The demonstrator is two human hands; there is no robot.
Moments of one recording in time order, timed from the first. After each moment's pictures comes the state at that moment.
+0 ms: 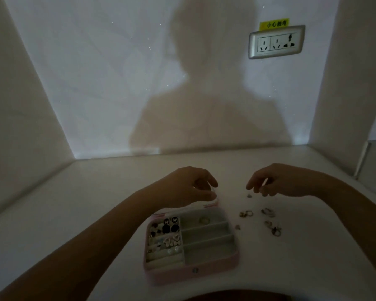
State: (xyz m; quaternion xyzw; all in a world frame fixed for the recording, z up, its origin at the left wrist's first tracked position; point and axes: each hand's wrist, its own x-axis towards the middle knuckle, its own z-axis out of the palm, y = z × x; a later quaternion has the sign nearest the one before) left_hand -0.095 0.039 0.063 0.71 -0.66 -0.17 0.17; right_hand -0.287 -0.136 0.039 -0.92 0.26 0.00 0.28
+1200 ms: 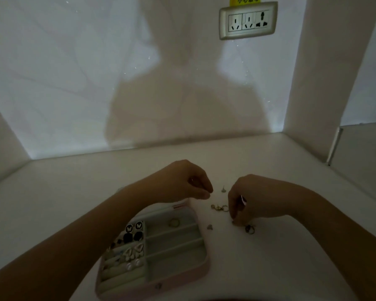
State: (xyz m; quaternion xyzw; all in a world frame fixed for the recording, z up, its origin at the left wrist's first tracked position) left_hand -0.113 -0.017 0.047 0.67 -0.69 -0.21 0.16; right_hand -0.291 -0.102 0.026 -0.95 0.25 0.06 0.19
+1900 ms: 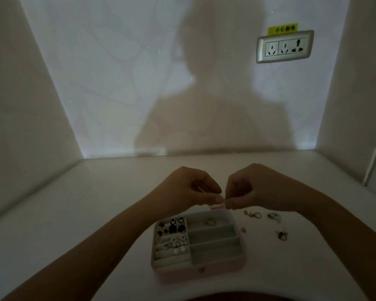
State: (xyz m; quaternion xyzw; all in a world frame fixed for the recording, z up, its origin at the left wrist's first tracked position) left_hand -0.101 0.068 0.066 0.68 -0.61 -0.22 0.35; right_hand -0.257 -0.056 0.064 -0.94 0.13 -0.12 0.29
